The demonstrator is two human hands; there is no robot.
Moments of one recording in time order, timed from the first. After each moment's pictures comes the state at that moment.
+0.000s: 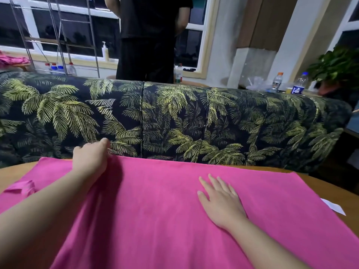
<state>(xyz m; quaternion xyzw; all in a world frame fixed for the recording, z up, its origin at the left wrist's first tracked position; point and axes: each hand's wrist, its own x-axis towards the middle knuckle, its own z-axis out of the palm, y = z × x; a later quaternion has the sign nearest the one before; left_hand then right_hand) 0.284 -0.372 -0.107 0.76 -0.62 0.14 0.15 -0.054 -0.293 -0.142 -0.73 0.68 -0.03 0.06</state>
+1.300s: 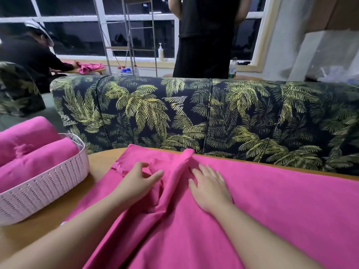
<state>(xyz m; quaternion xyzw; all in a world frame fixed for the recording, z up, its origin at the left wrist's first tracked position) 0.335 -0.243 -0.116 0.75 -0.51 -0.23 0.35 0.141 -0.295 -0.139 -0.82 0.56 -0.10 0.09</state>
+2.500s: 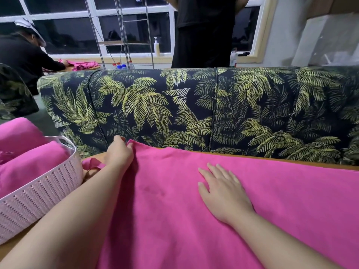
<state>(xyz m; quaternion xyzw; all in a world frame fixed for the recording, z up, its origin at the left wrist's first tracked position) 0.430 -0.362 -0.135 0.85 -0.40 -0.06 0.35 0.143 -0.292 -0.138 -0.81 0.57 -0.09 0.08</state>
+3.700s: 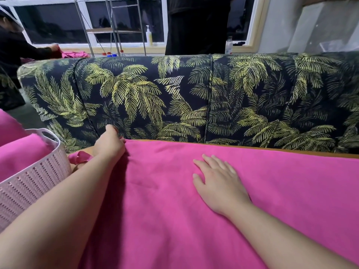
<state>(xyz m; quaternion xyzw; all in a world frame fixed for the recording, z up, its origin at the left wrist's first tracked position) 0.436 -0.369 -0.136 0.86 -0.45 -0.01 0.26 0.143 -0.293 -0.138 -0.81 0.57 -0.10 0.09</state>
